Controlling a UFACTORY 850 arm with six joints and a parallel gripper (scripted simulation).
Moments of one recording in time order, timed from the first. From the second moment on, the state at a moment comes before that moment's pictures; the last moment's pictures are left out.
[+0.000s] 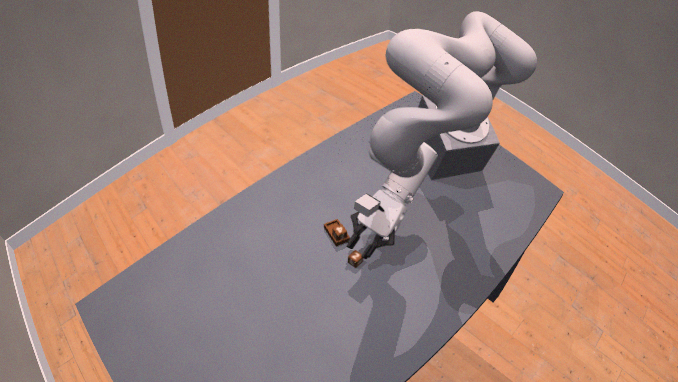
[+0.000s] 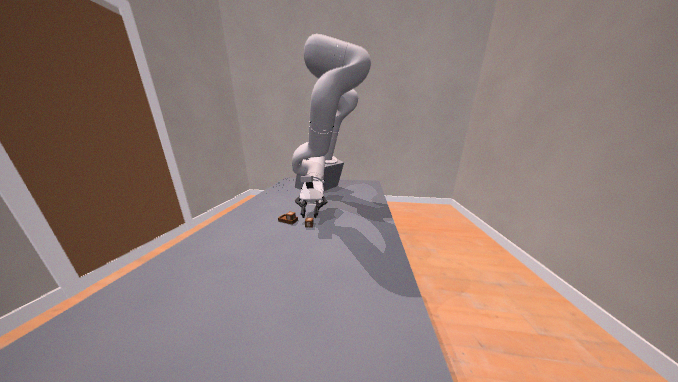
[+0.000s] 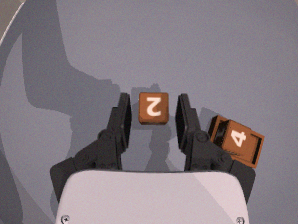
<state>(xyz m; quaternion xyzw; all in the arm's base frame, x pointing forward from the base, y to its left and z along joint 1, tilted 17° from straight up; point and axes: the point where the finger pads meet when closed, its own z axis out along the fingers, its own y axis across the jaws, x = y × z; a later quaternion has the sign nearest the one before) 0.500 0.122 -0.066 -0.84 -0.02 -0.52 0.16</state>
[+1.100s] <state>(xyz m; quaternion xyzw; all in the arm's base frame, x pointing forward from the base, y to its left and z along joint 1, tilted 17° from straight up) 0.503 0.129 -0.090 -0.84 -0.02 -0.52 0.16</state>
